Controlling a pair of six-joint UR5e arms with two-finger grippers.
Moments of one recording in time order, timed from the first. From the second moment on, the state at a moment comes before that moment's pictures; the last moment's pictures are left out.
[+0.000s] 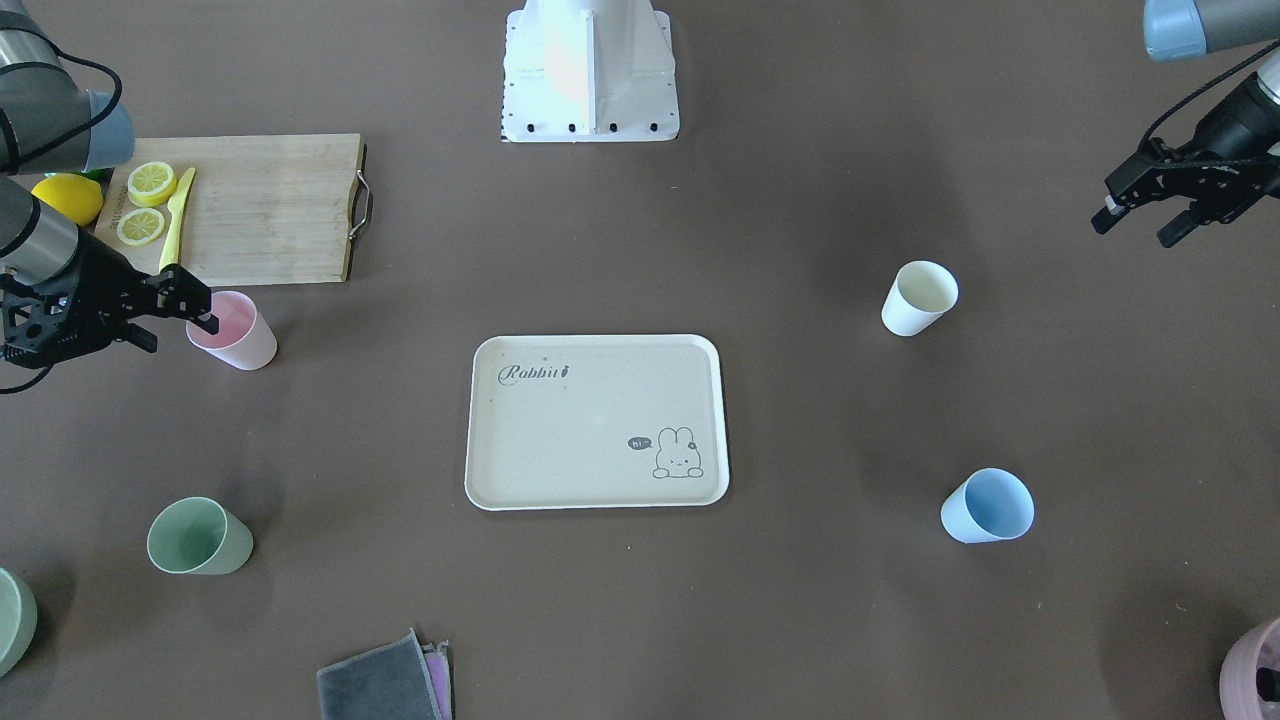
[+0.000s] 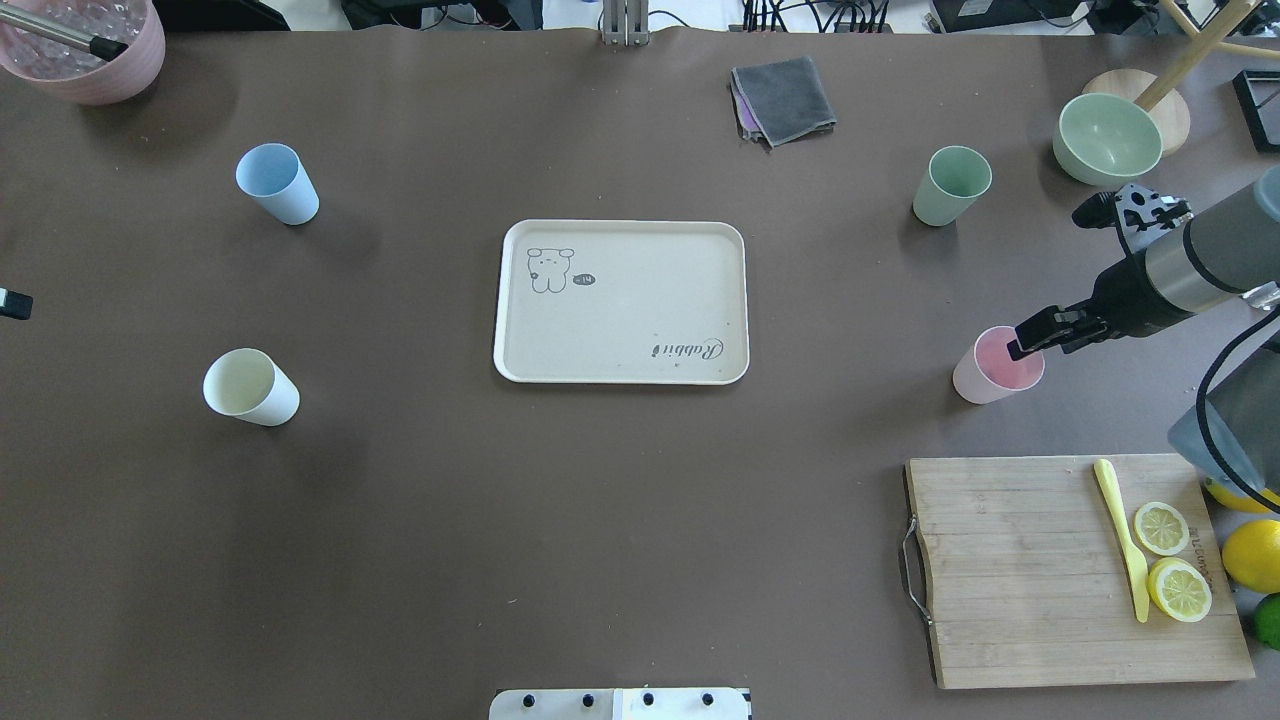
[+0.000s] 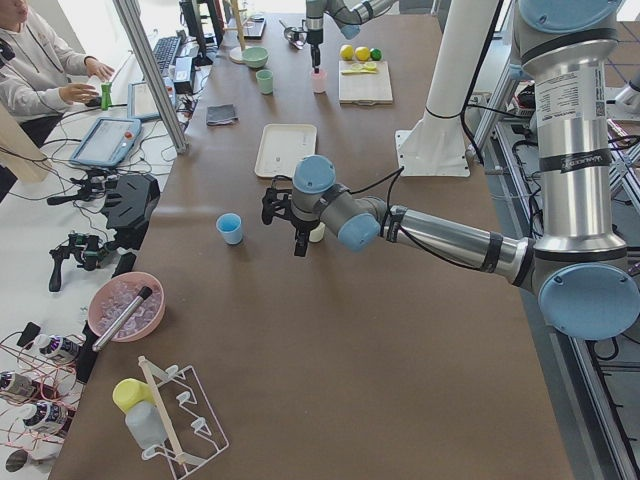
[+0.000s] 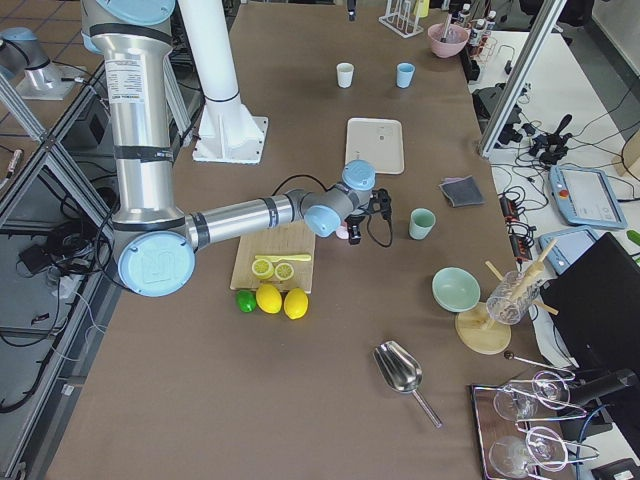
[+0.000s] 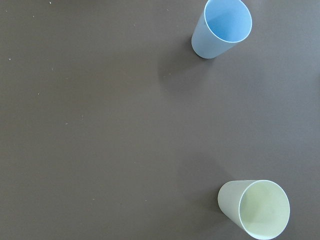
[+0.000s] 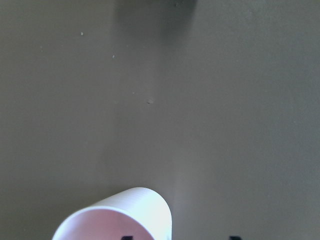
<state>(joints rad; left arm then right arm) -1.21 -1.42 -1.95 -2.06 -2.39 -0.71 0.95 -1.51 1.69 -1.05 2.30 0.71</state>
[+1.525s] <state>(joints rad) -0.85 -1.58 -1.85 -2.09 -2.14 -0.94 0.79 -1.12 1.61 -1.13 2.23 1.09</state>
